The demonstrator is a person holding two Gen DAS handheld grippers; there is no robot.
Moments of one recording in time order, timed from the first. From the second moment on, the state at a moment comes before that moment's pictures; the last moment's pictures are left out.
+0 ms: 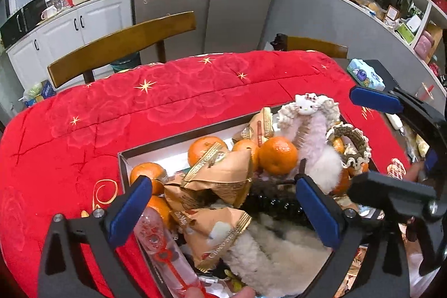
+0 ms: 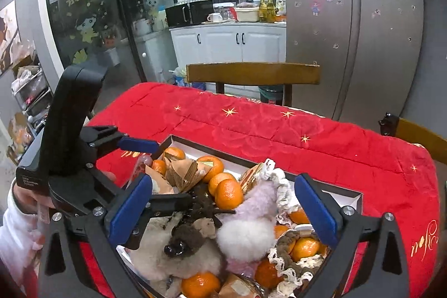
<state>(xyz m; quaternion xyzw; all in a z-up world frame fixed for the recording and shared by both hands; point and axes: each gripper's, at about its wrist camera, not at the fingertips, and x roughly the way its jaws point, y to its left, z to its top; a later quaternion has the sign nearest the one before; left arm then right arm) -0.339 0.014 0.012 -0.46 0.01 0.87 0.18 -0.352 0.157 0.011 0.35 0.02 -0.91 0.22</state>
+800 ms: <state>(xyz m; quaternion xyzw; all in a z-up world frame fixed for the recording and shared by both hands) -0.252 0.015 0.101 -0.38 0.01 0.91 0.17 -0.271 0.169 0.090 0.29 0.01 -0.93 0.20</state>
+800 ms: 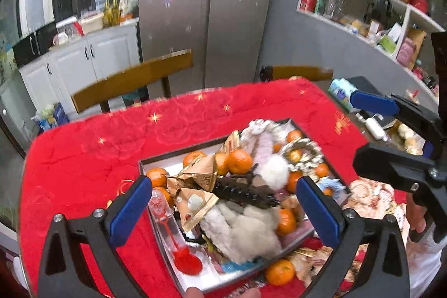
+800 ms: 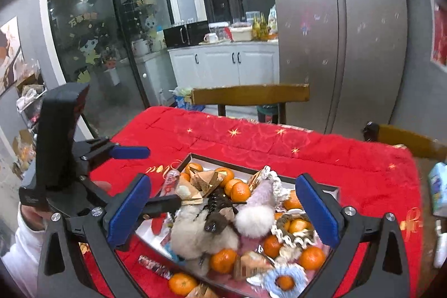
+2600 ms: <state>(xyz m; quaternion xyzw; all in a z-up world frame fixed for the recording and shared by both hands) -0.132 0.029 0.049 -0.31 0.02 0.94 0.17 -0.162 0.177 0.019 0.27 -0.07 -0.95 0.17</state>
